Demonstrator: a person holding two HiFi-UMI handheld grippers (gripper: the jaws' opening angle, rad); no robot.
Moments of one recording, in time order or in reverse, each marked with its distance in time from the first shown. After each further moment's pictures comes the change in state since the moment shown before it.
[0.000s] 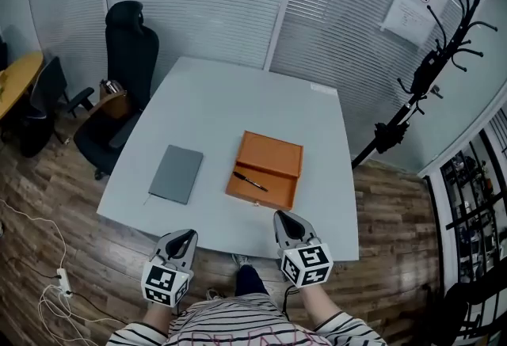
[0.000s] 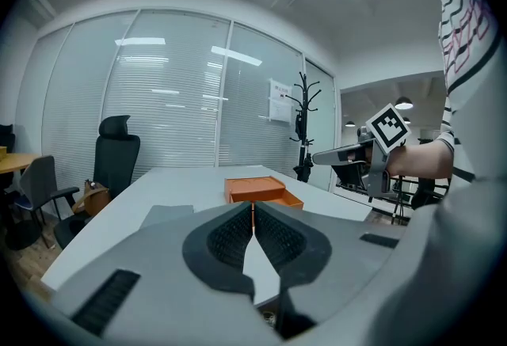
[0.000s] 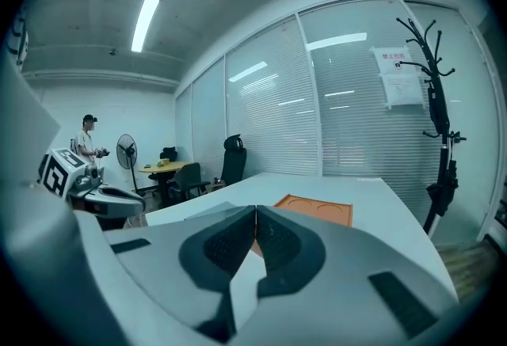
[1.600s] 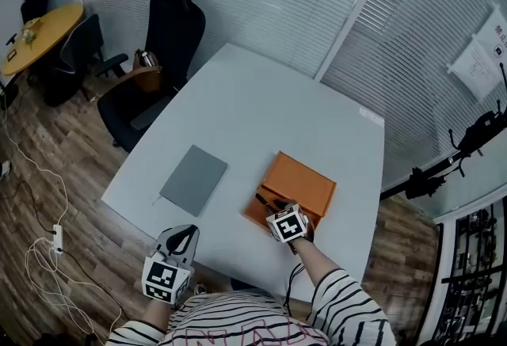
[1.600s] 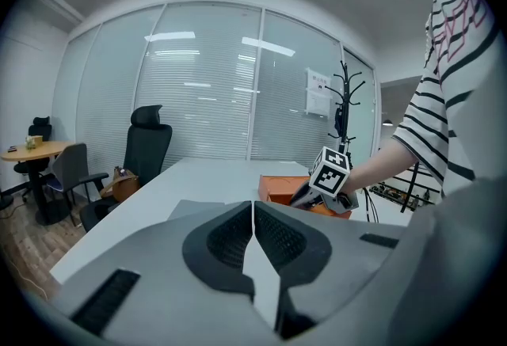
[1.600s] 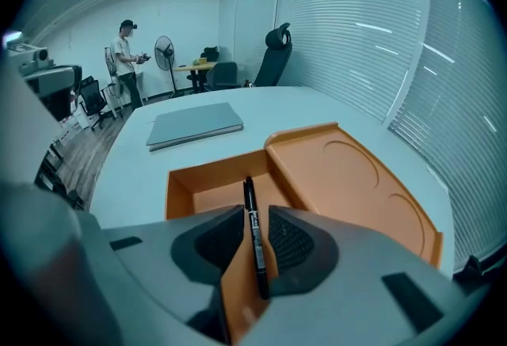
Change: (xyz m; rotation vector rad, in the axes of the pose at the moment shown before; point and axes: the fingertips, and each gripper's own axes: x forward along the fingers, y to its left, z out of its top) left arm 0.056 0.077 0.006 -0.111 0.053 0.220; right arm 0.240 -0.053 -0.117 -0.403 0.662 0.258
